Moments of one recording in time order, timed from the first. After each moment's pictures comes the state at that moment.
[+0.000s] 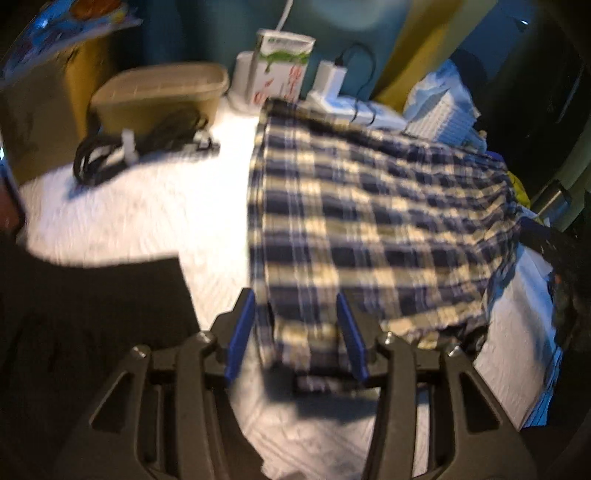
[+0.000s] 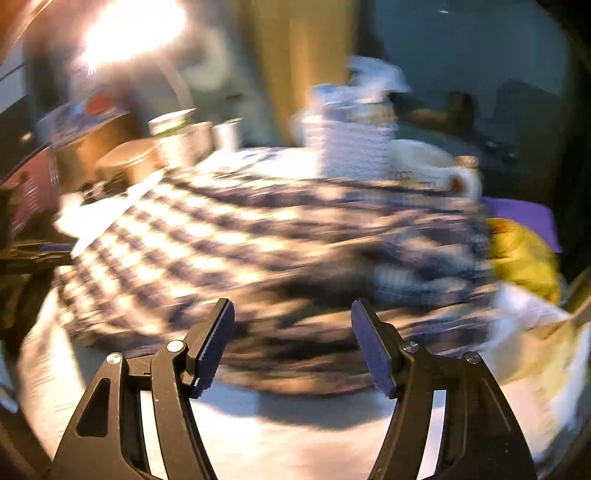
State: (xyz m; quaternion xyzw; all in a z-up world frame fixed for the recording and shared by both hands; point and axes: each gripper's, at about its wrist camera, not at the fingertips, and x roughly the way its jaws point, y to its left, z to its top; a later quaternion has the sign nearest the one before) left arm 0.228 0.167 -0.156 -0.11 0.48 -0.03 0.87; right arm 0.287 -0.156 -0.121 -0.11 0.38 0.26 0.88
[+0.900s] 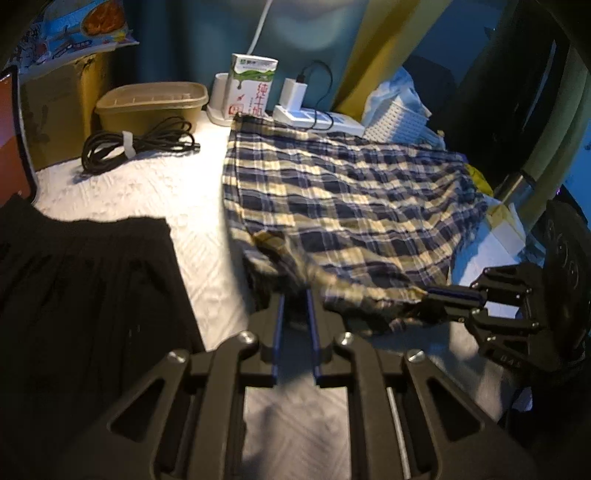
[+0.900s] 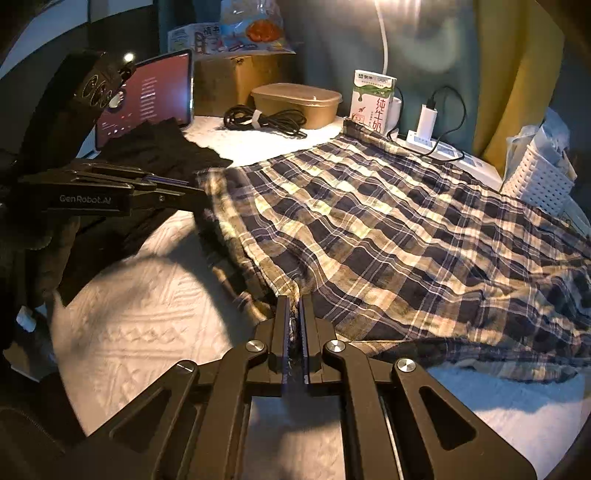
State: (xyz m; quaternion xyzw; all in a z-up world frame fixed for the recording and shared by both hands) left arm 0.169 0.159 -0.141 -0.10 0.43 -0.09 0.89; right arm 0.186 -0.027 -0.158 -0.19 0.38 0.39 0.82
